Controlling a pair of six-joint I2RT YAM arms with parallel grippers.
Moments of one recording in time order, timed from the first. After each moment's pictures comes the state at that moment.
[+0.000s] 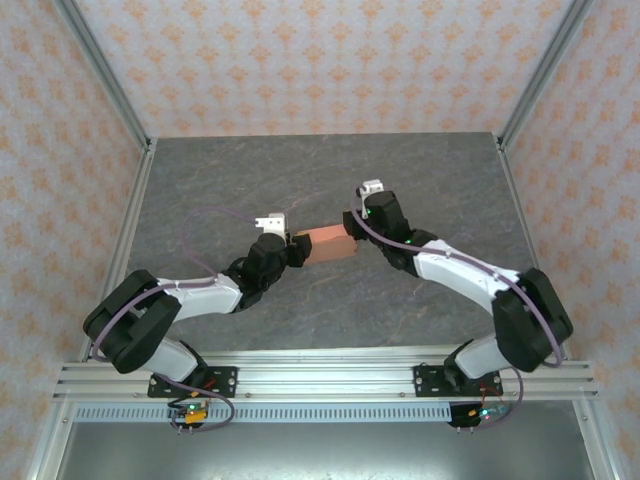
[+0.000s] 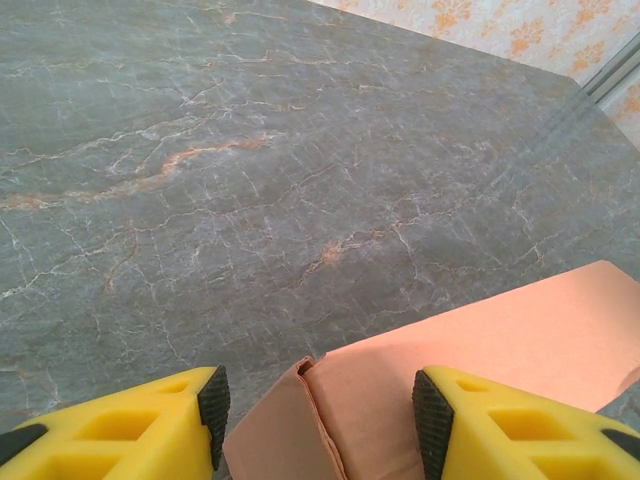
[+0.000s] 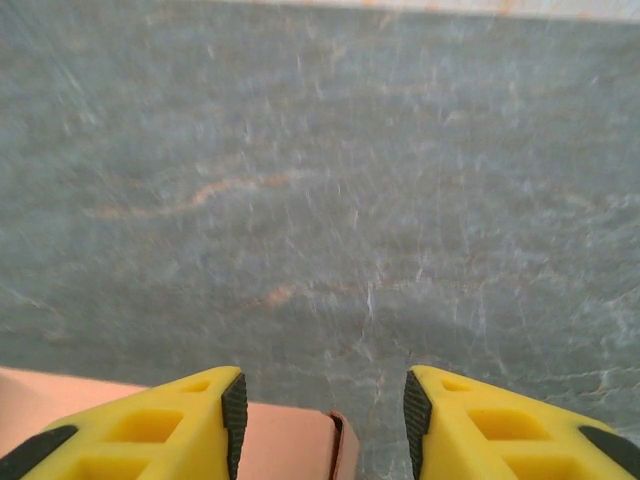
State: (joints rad) left arm -0.64 1.48 0.54 0.49 -0.28 -0.54; right arm 0.62 1.47 0.88 0.00 0.17 0.24
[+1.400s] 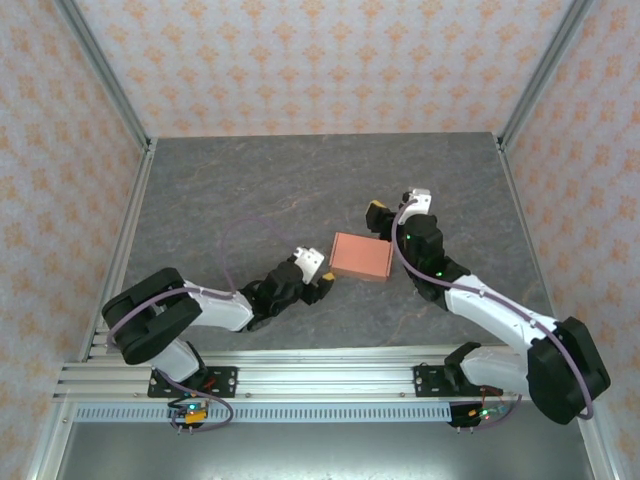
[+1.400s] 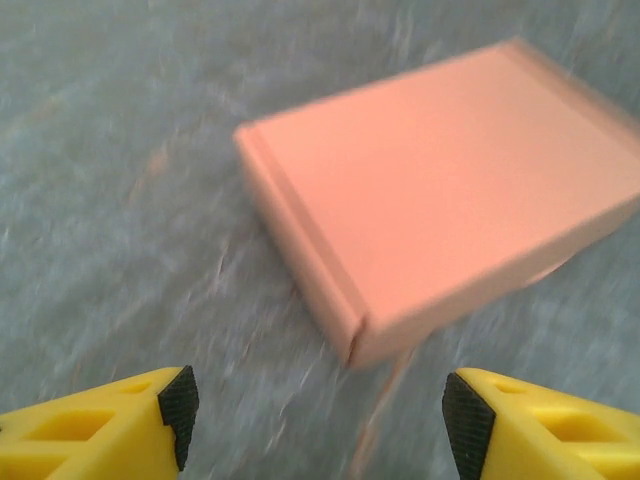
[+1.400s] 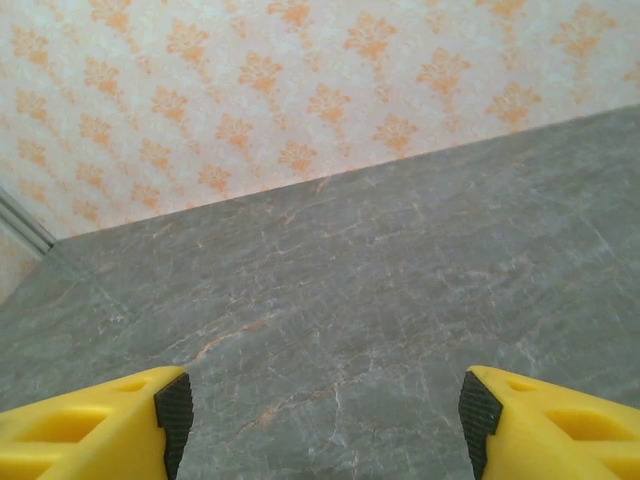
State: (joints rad) left arm -0.84 1.57 0.44 0.61 -0.24 -0.09; right arm 0.55 1.13 0.59 0.28 0.29 0.44
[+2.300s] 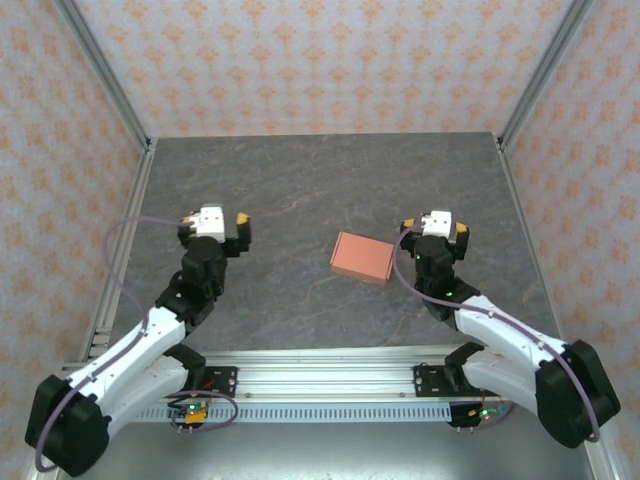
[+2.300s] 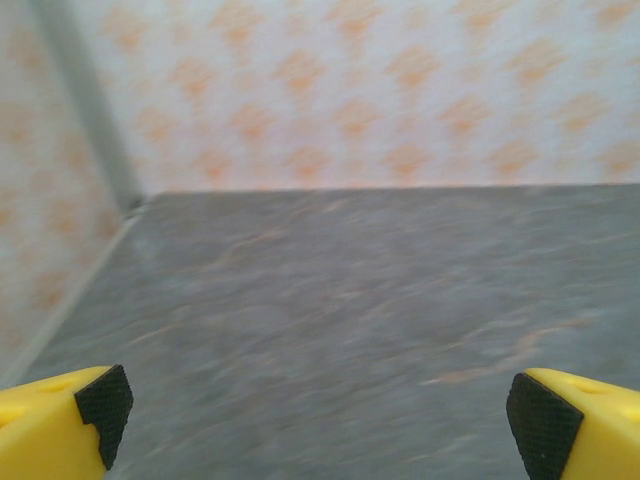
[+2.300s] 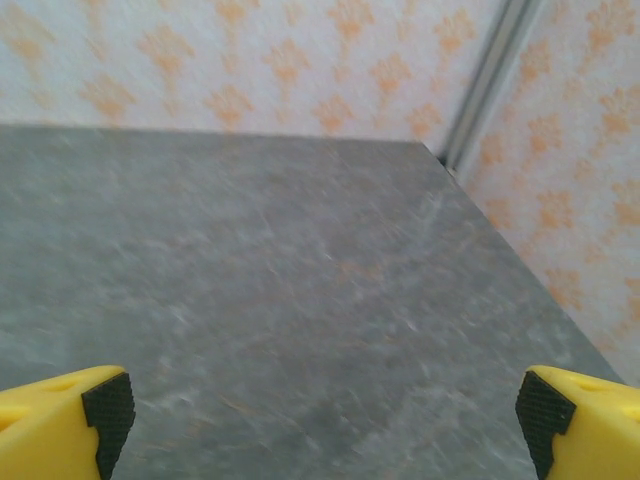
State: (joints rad) left arm -0.36 0.84 0.40 0.18 -0.57 -0.06; right arm 0.47 1.03 0.39 0.27 0.74 0.06
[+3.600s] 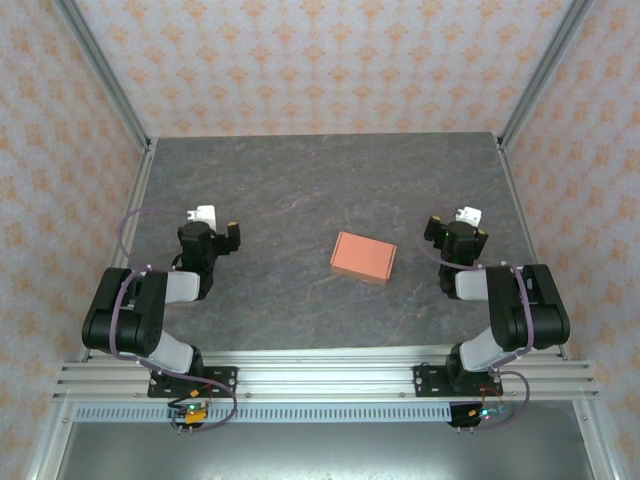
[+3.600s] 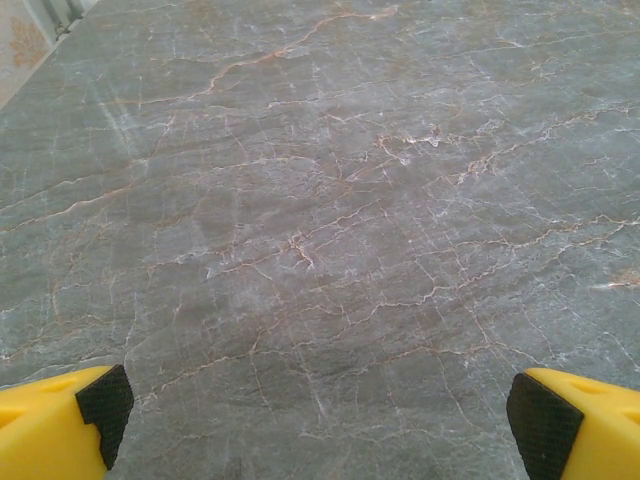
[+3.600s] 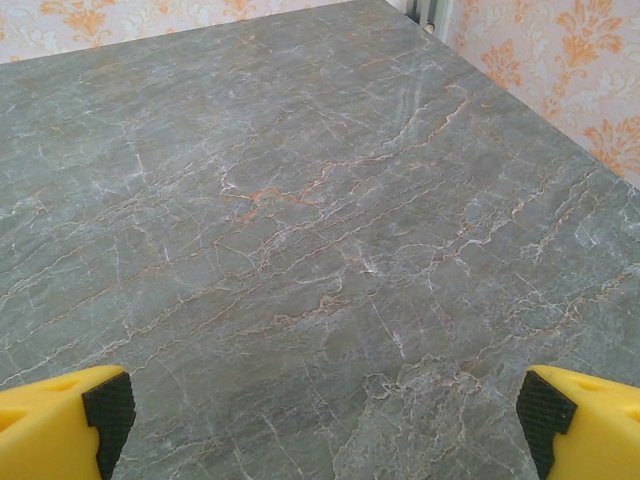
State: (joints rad) left arm -0.02 1.51 0.40 0.64 -0.18 -0.05; right arm 0.03 1.52 0.39 0.70 0.32 0.18
